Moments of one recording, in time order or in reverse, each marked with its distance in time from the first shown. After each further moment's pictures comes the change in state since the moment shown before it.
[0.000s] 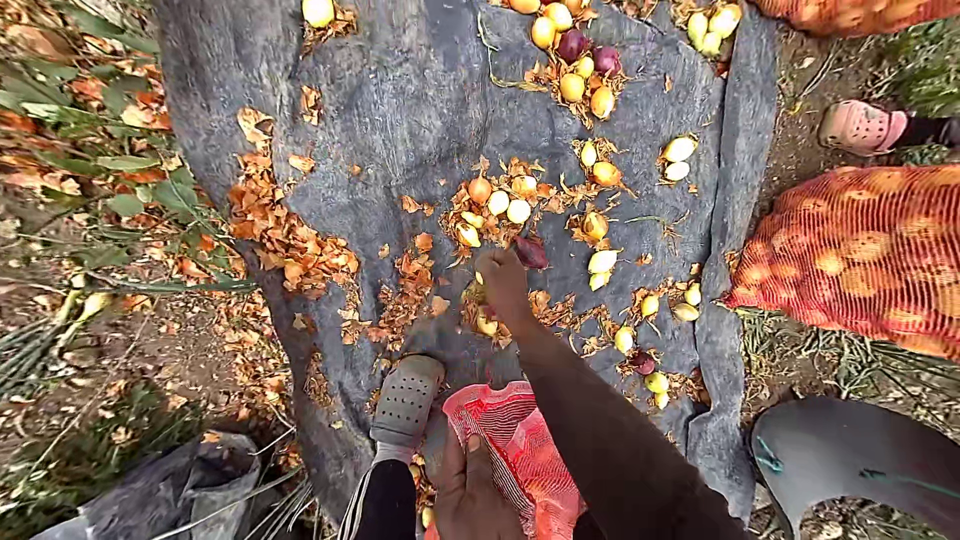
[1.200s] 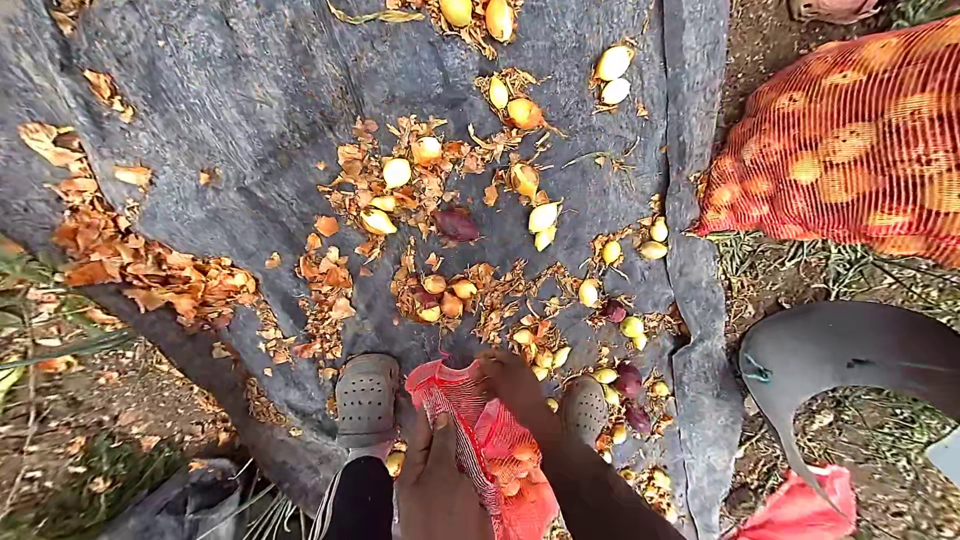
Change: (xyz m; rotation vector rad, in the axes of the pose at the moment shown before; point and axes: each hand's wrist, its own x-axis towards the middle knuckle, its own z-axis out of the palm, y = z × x) left_hand -0.010 -0.043 0.054 0.221 -0.115 -0.016; right_hand -0.141 0.169 -0.079 0.249 -0.320 0.492
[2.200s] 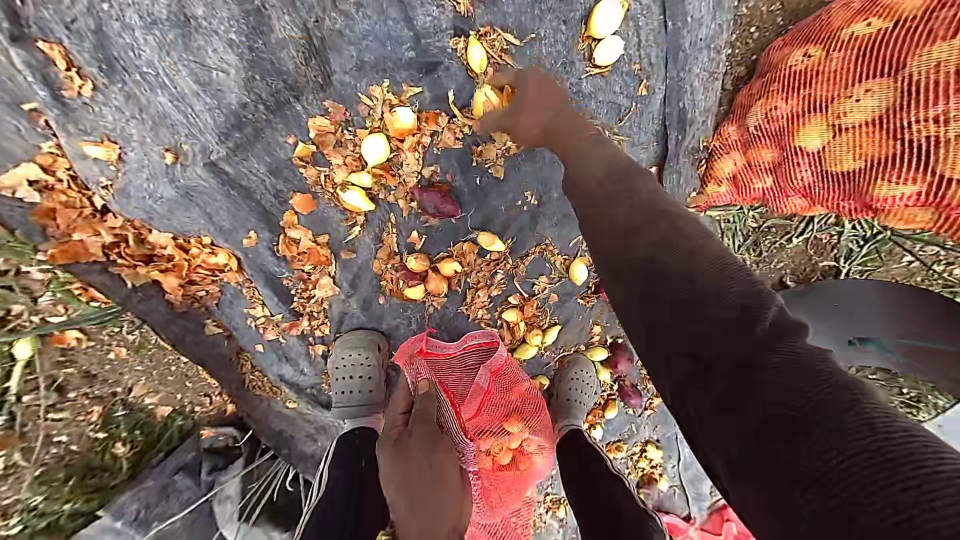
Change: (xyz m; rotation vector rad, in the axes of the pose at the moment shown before) left_hand 0.001 -0.020 0.014 0.058 0.033 0.102; right_hand 0.128 -0.282 -0.193 -0.727 0.234 -0.615
